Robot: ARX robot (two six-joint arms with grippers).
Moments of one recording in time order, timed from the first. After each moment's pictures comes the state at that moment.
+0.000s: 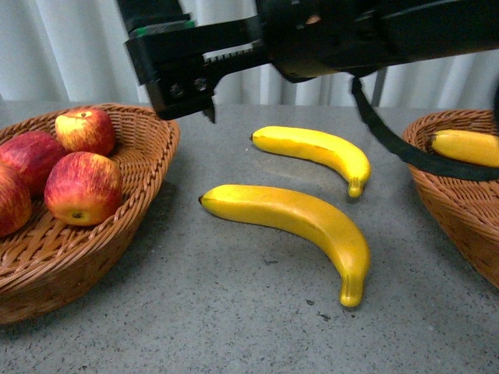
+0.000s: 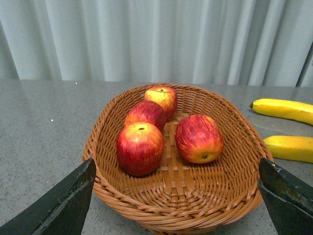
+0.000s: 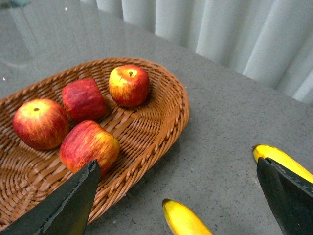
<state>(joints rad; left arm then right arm) 0.00 0.01 0.01 0.00 0.00 0.00 0.59 1.69 1.07 0.34 -0.13 -0.09</state>
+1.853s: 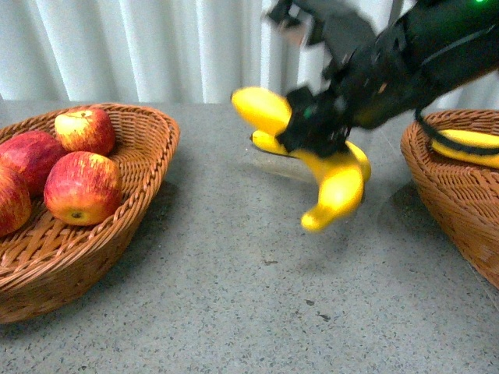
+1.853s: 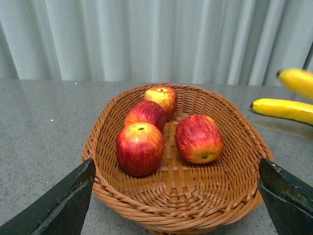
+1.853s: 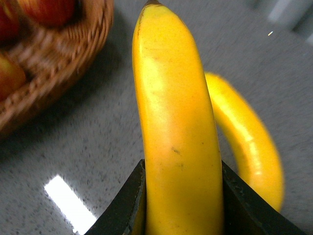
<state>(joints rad) 0.00 0.01 0.01 0.00 0.00 0.00 0.36 1.86 1.30 -0.11 -0.26 -0.31</state>
